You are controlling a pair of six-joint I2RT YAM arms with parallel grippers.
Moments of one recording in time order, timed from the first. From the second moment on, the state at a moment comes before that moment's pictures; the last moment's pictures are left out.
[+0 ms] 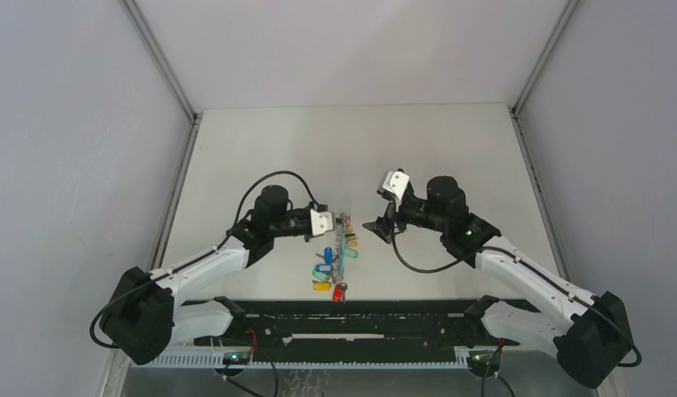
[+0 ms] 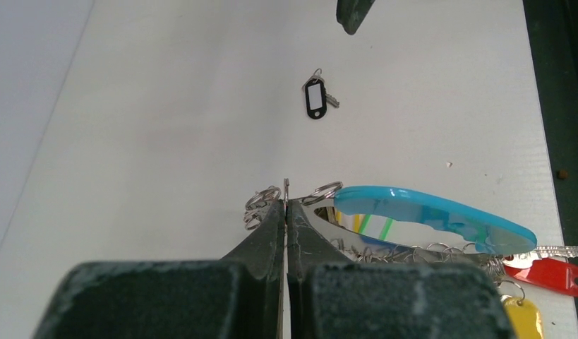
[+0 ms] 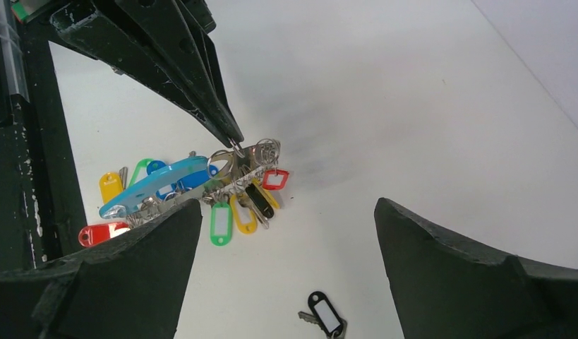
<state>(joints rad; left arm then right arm) -0.61 1.18 0.59 0.20 0.68 0.65 0.62 1.02 0.72 -0.02 -0.45 -0.30</state>
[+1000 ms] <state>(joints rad) -0.61 1.19 0.65 0.12 0.71 0.53 0.64 1.30 0.72 0.17 -0.76 -0.58</state>
